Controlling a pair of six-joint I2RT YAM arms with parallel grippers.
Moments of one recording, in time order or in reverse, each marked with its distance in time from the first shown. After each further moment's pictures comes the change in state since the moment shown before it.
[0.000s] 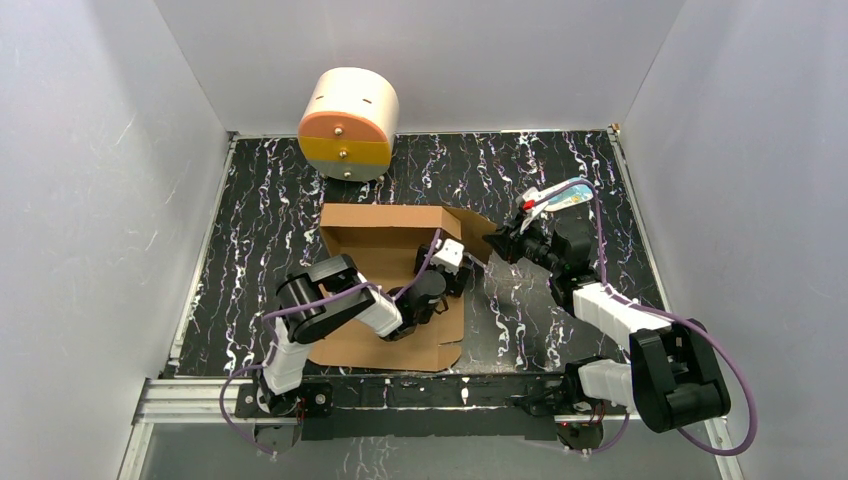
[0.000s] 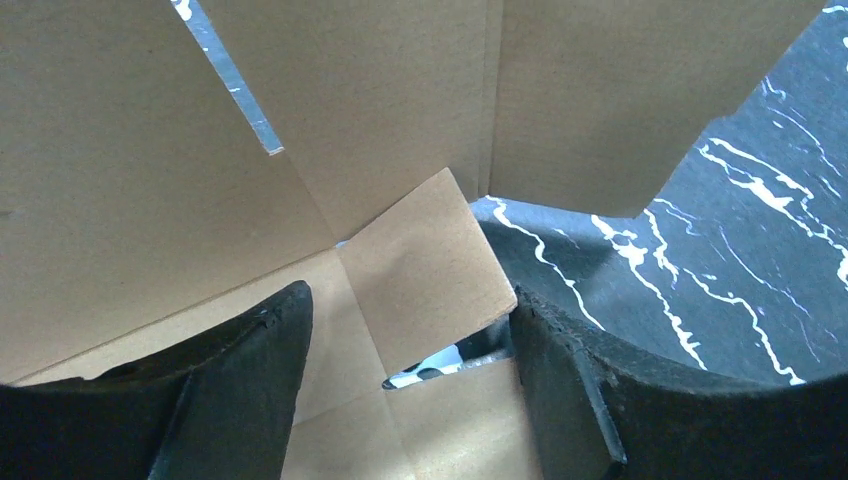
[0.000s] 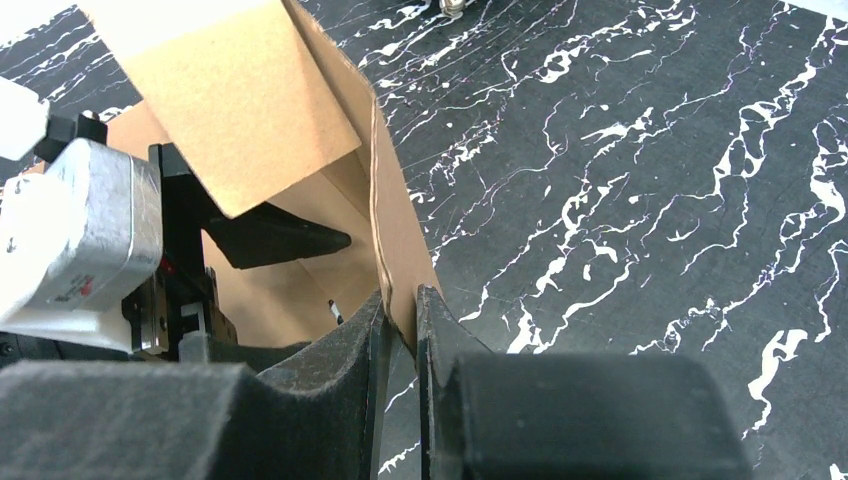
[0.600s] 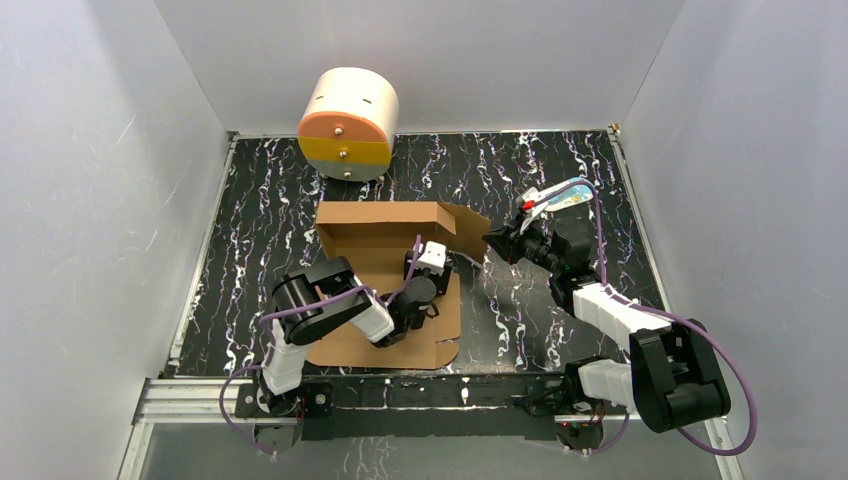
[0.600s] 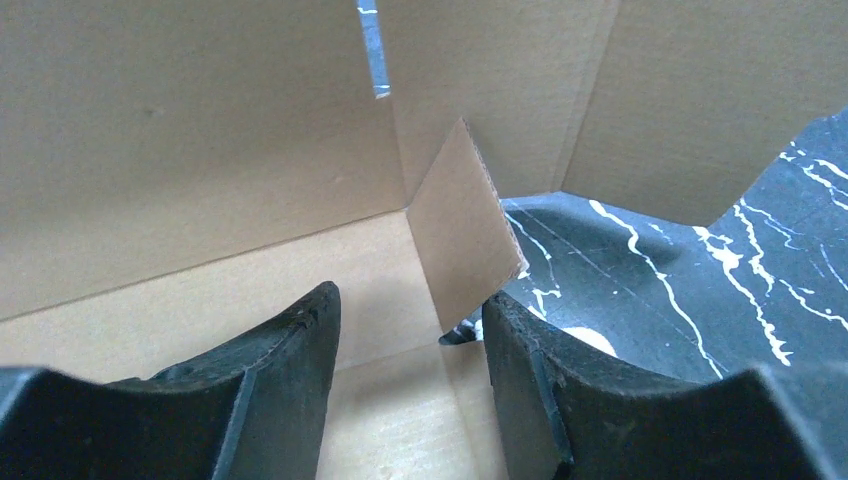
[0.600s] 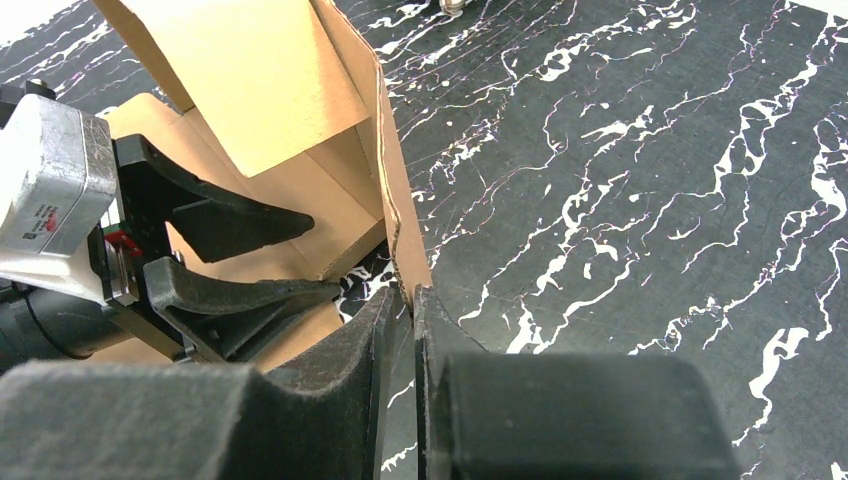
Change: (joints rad) left arm -0.001 -0.019 -0.087 0.084 -0.155 -0.051; right arm 0.000 -0.002 -0.005 0.000 0.002 0.000
